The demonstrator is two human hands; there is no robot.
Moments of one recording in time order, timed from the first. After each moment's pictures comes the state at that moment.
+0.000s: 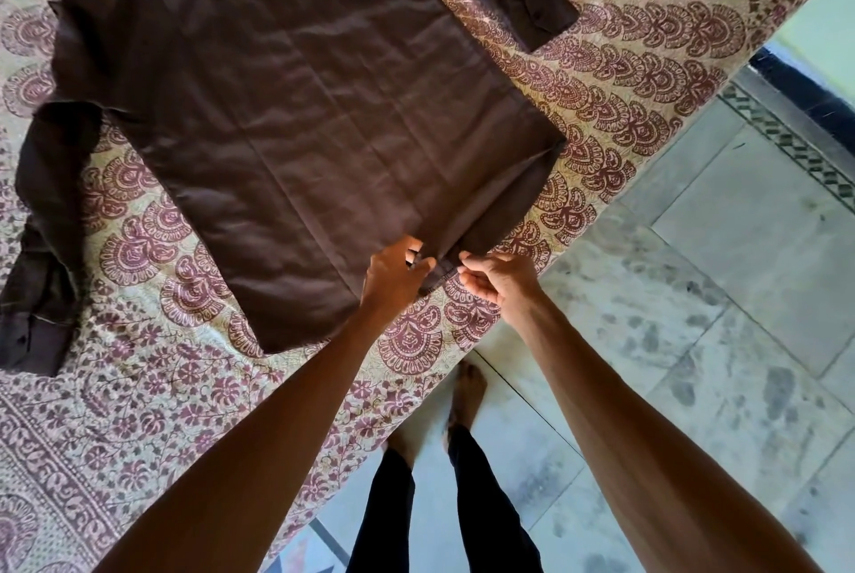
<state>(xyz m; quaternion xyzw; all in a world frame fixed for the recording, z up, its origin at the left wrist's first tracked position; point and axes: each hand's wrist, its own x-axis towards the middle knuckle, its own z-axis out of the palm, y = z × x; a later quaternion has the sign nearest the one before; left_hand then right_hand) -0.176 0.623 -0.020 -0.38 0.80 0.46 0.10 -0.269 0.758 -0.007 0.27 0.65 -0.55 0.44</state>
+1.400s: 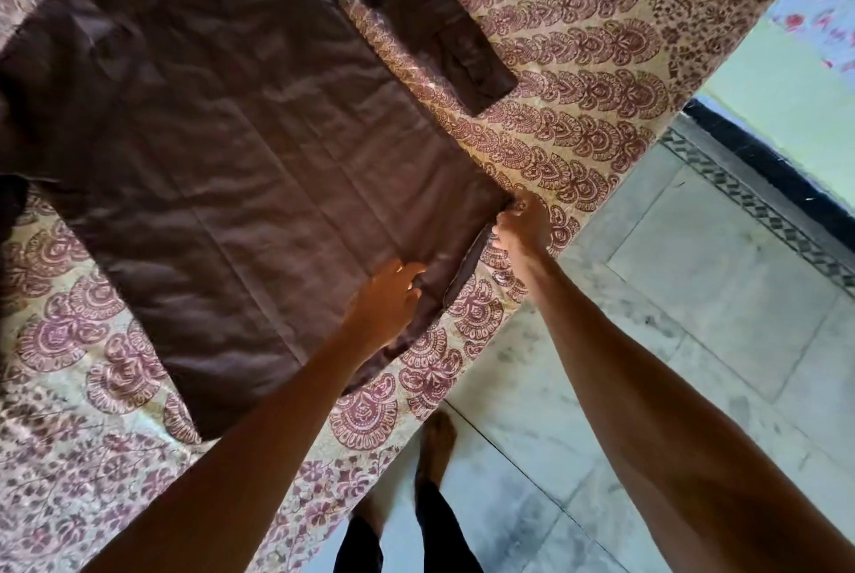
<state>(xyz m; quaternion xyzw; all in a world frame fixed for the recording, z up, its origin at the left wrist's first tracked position) -0.249 0.627 -0.025 -0.16 0.91 0.35 0.12 -0.425 0.757 -0.009 0.11 0.87 -0.45 0.19</state>
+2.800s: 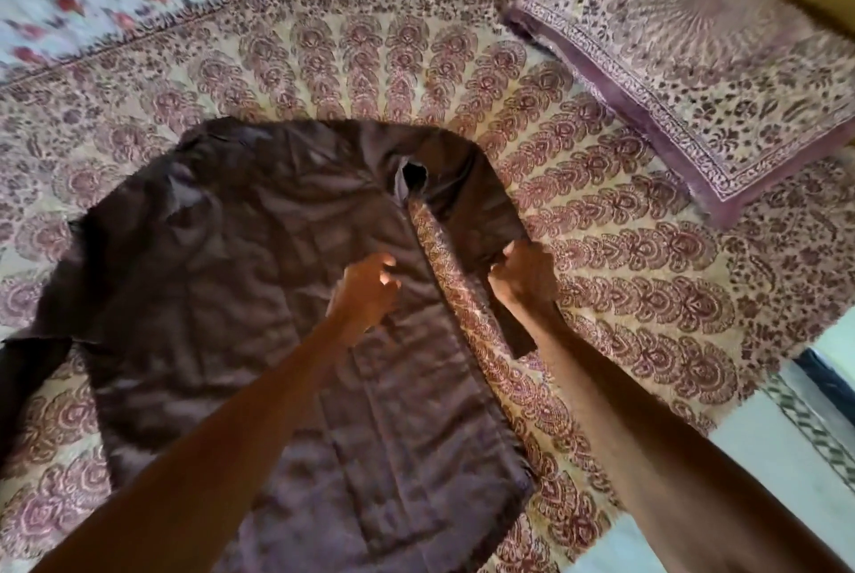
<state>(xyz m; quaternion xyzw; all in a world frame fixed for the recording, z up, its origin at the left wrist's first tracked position) -0.486 0.394 0.007 -0.41 0.80 0.44 -0.01 -0.657 0.551 0.046 -0.17 0.96 -0.12 0.18</state>
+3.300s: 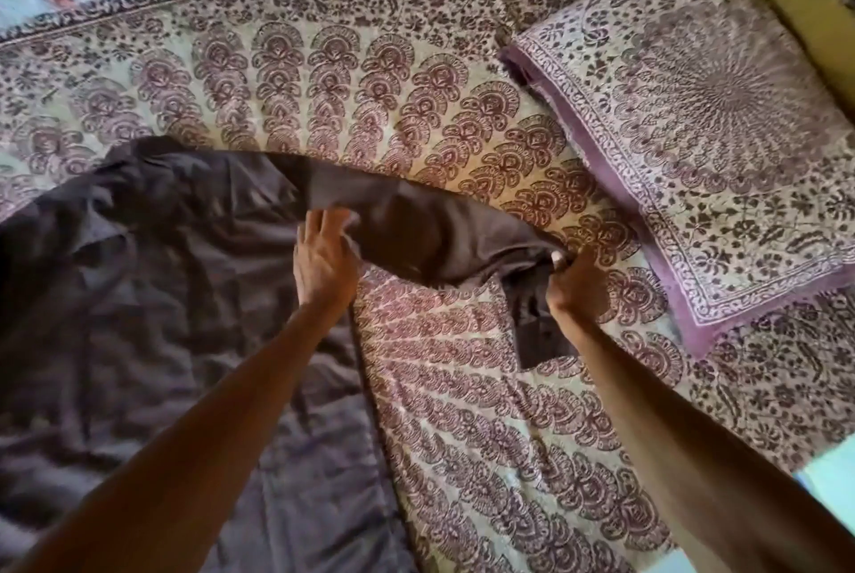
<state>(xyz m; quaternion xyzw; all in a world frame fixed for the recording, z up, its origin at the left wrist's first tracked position) -0.653 0.339 0.020 -0.50 0.82 0.23 -0.18 -0.877 0.542 0.041 -0.12 0.98 -0.11 0.13</state>
